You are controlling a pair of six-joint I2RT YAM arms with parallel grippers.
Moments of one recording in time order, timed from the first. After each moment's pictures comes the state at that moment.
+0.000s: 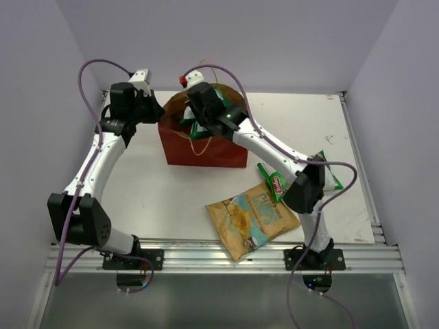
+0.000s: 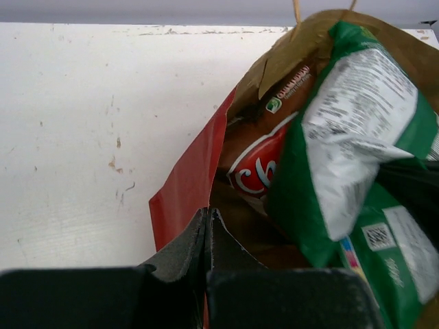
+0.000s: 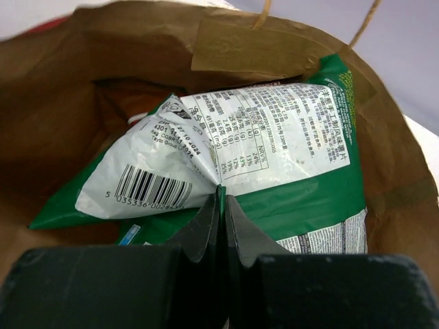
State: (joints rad) left arm -0.10 1.47 1.34 -0.32 0.26 -0.20; right arm 0.85 2.04 2.12 -0.63 0.47 0.03
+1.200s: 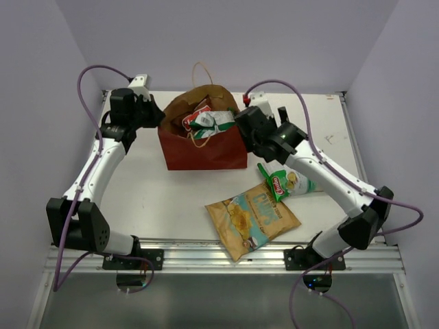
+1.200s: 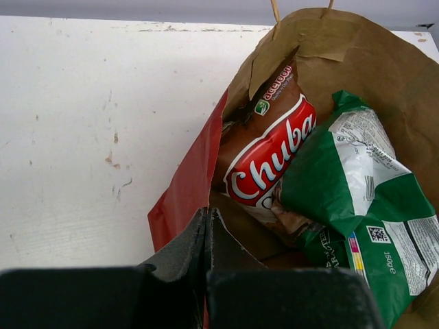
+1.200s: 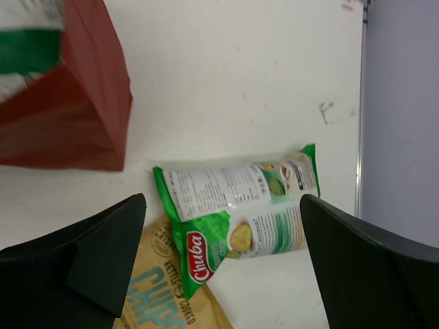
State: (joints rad) left arm -0.10 1.42 1.25 -0.27 0.25 -0.22; right arm 0.81 1.53 1.70 -0.97 0.80 0.22
